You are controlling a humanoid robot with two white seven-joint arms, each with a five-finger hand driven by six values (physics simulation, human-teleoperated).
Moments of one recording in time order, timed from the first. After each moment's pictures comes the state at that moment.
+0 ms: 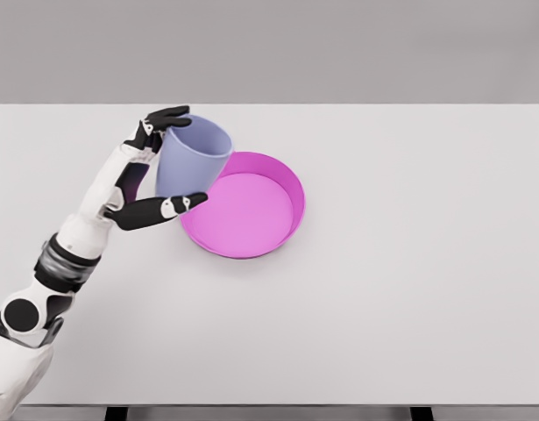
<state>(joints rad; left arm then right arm) -0.11 0.46 -0.34 -1.76 0.28 -0.54 -0.13 0.03 0.00 0.33 0.05 -0.09 -0.07 -0.11</state>
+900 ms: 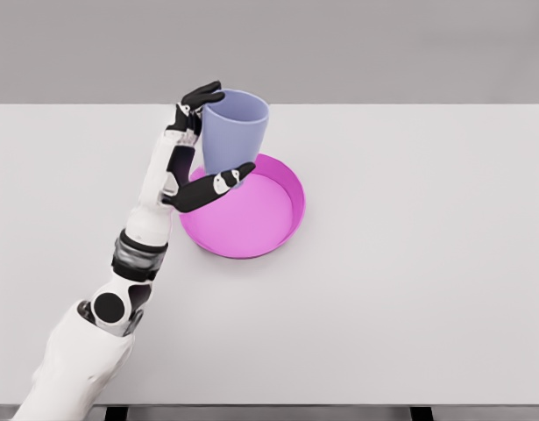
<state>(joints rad) -0.20 0.21 -0.45 -1.60 0.14 -0.61 0.08 0.03 0.00 0.33 0.05 -0.09 -0.07 -0.11</state>
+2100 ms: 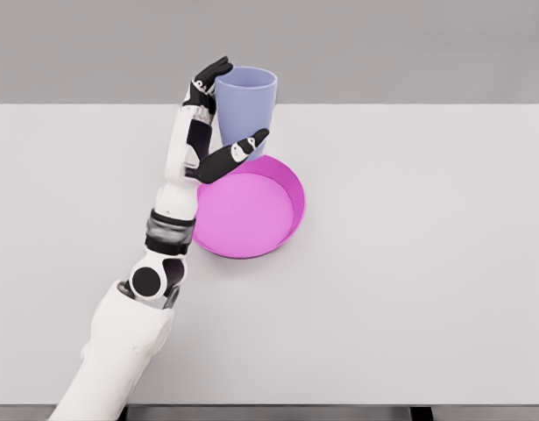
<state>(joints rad) -0.29 0.03 -0.39 -1.41 0.14 -0.61 0.08 0.03 0.00 0.33 0.05 -0.09 -0.07 -0.11</state>
